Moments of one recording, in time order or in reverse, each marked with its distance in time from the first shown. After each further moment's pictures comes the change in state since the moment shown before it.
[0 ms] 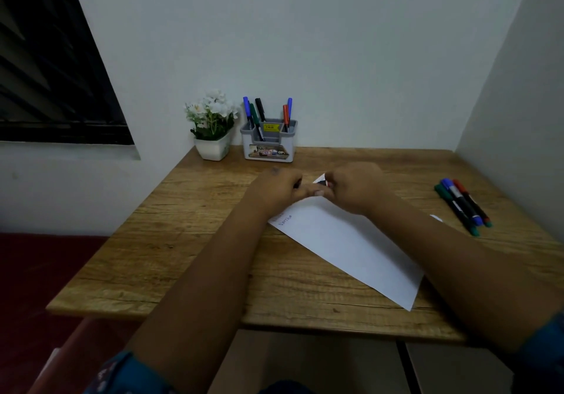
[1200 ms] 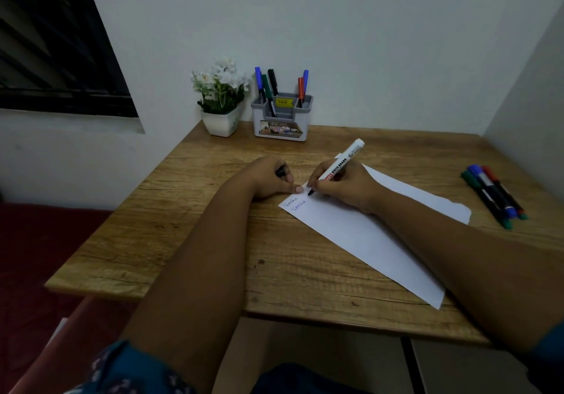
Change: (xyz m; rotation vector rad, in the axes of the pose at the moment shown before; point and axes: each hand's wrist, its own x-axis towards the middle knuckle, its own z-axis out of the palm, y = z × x) left_hand -0.006 -0.049 -0.002 -0.296 -0.280 -0.350; right_hand 0.000 -0.035 0.028 1.288 -0.193 0.211
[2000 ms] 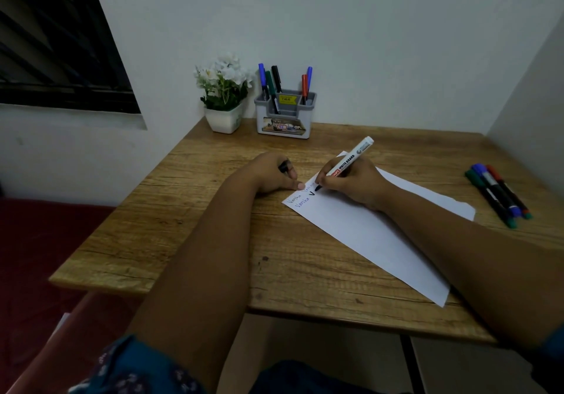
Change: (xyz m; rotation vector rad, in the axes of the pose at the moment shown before) left_hand 0.000 0.003 -0.002 -0.077 -0.022 -0.035; right_hand 0.000 0.003 -0.006 -0.077 0.061 0.003
